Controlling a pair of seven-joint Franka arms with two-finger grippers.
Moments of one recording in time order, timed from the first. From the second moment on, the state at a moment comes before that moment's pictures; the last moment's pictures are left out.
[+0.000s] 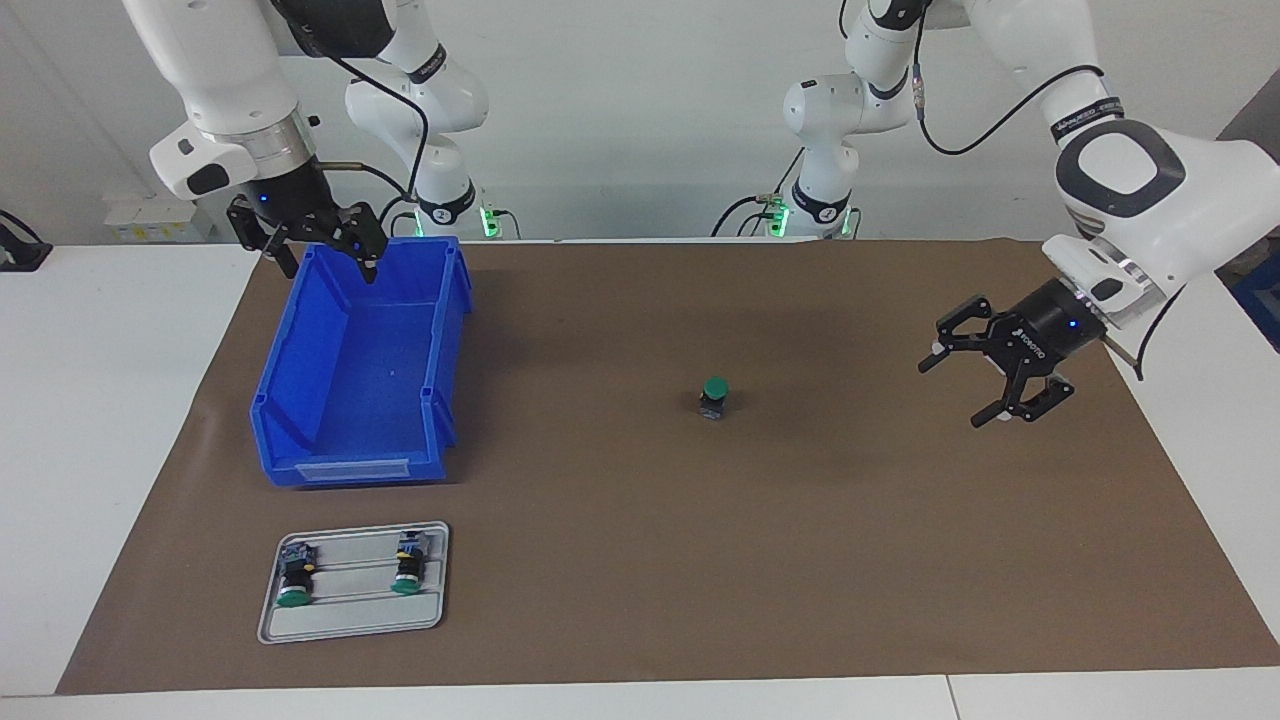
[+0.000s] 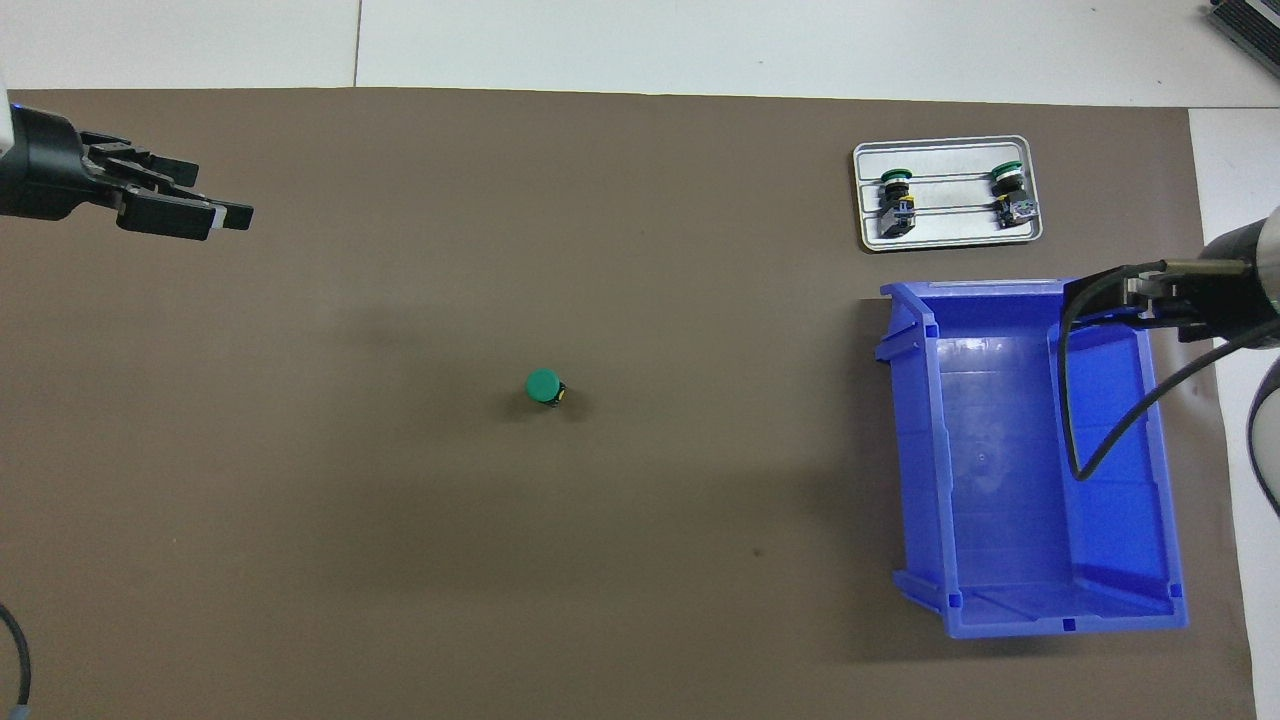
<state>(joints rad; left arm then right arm) 0.02 0.21 0.00 -1.49 -0.48 1.83 0.71 0.05 -0.02 0.00 -1.59 -0.02 1.59 0.17</state>
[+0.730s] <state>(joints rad) -0.06 0.09 0.00 -1.49 -0.05 1.57 0.20 0.05 -0.02 0.00 -1.59 -0.02 1.59 0.17</state>
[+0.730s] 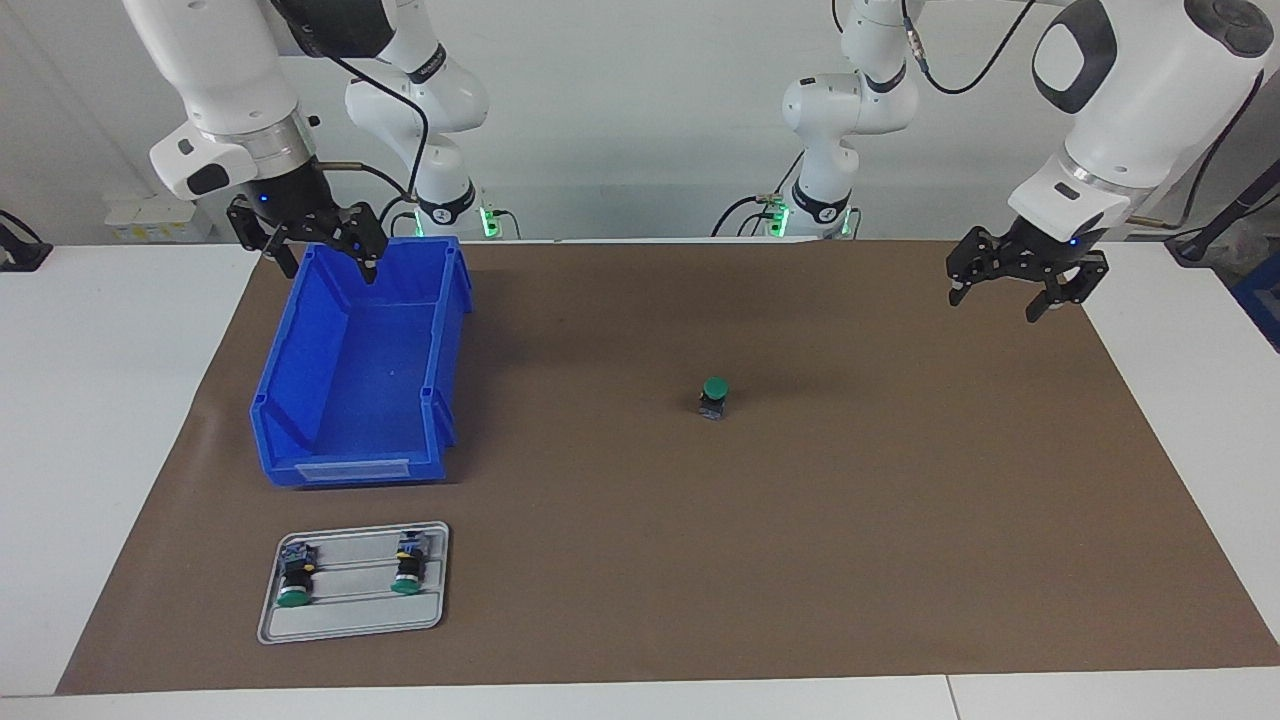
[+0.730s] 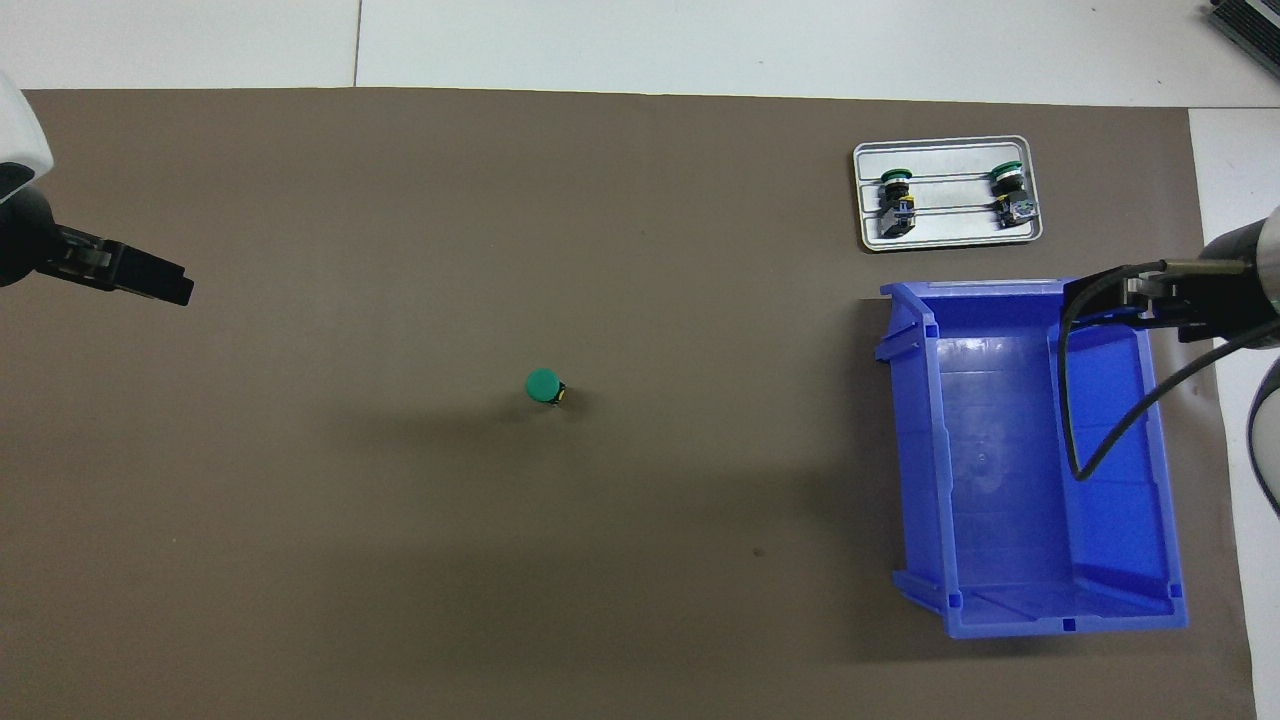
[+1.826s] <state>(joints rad) -0.06 0.01 0.01 -1.59 -0.01 1.58 0.09 0.05 -0.02 0.00 -1.59 -0.02 1.59 0.17</state>
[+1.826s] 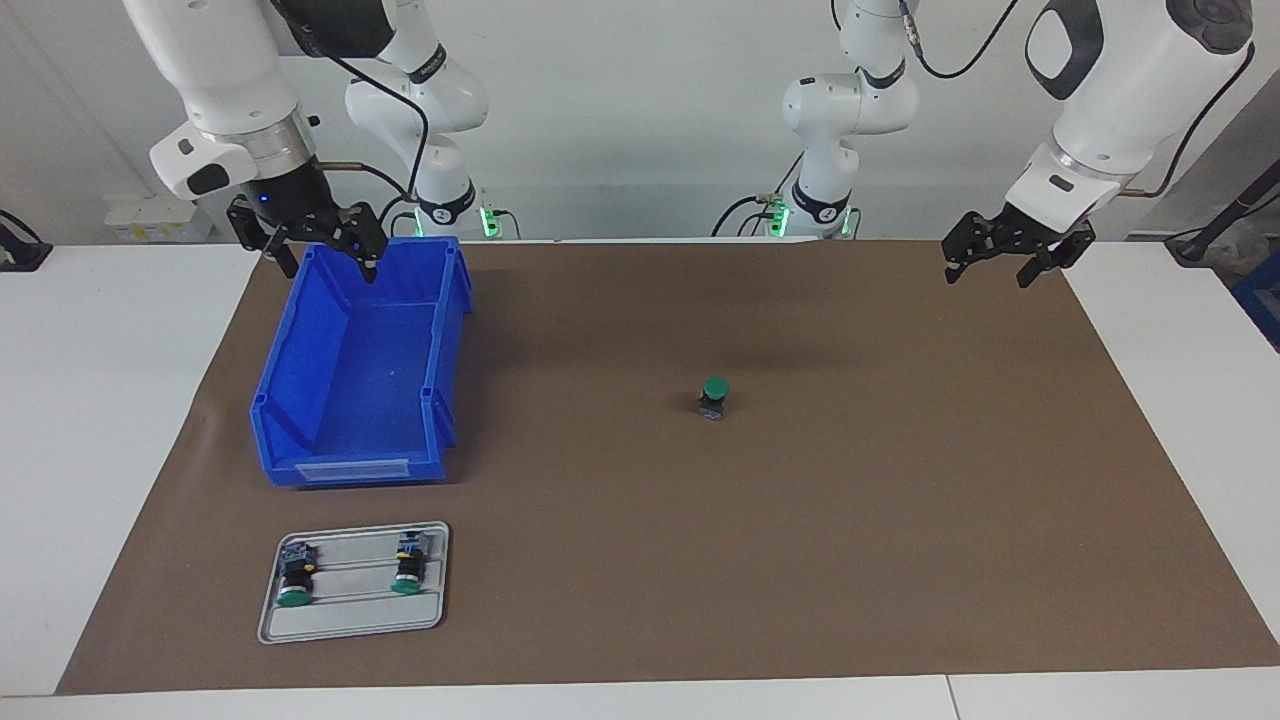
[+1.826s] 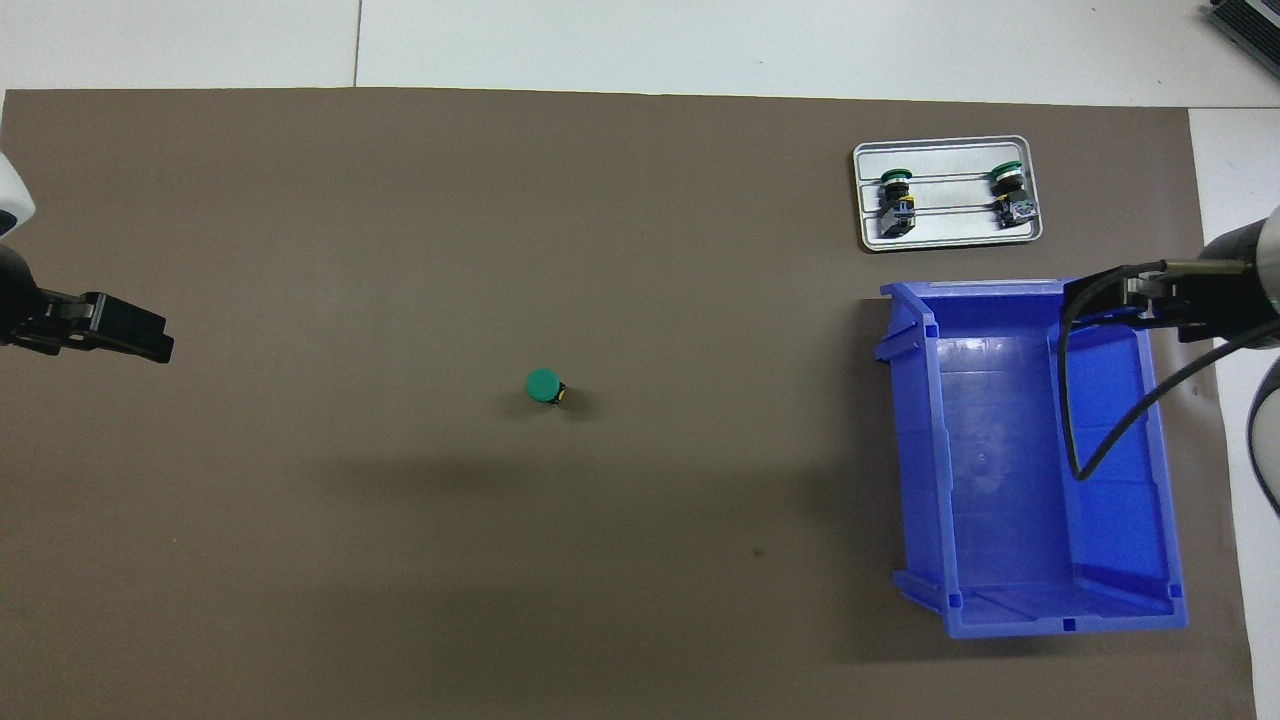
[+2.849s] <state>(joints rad) -0.21 0.02 -0.01 -1.62 0.00 1.68 -0.08 0.05 -0.02 0.00 -1.59 -0.02 1.59 0.17</state>
